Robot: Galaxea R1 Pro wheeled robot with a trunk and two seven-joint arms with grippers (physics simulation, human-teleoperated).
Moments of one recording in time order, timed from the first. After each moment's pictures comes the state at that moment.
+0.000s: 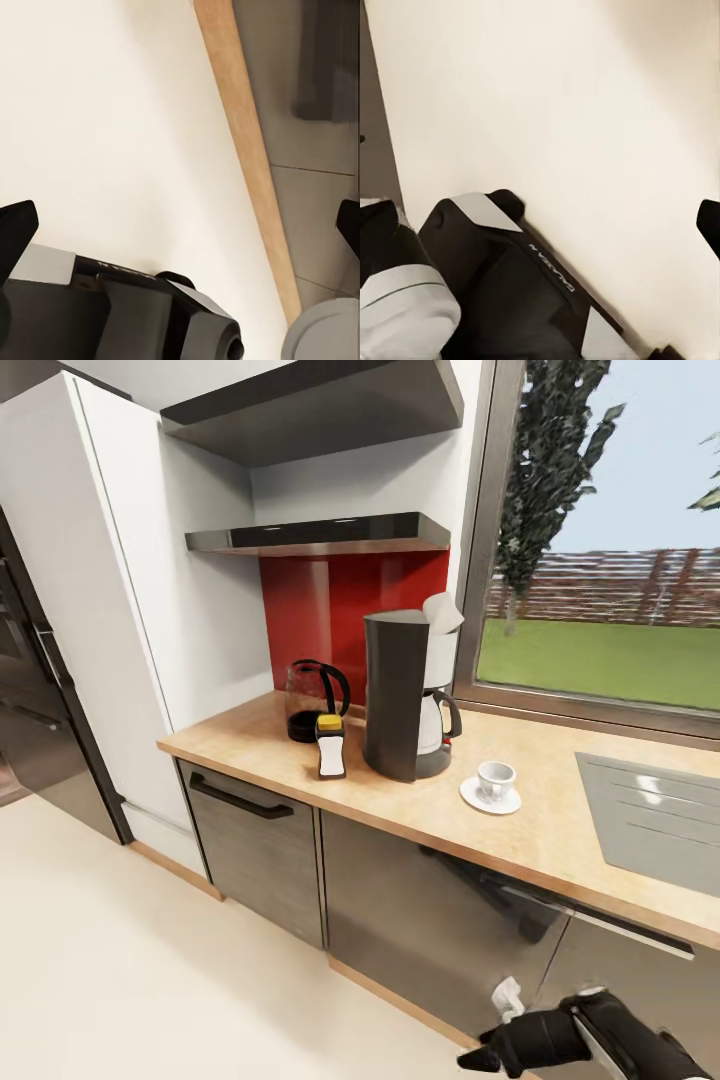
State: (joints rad) left arm -0.08 0.29 0.11 -0.04 0.65 0.09 -0.99; right arm -0.46 -0.31 0.36 -0.54 -0.15 0.40 1.07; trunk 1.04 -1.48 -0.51
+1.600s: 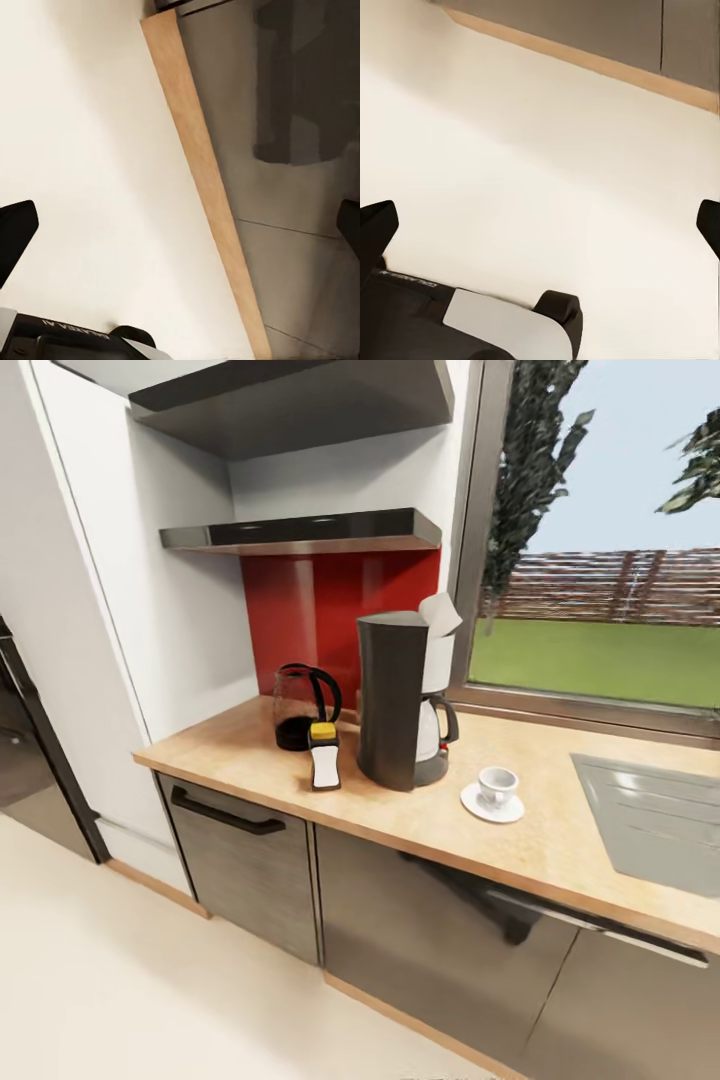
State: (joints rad) left arm -0.08 0.25 0.26 -0.09 0.65 0.08 -0.99; right arm -0.30 -0.45 0.36 0.05 -0.61 -0.28 0.92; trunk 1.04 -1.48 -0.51
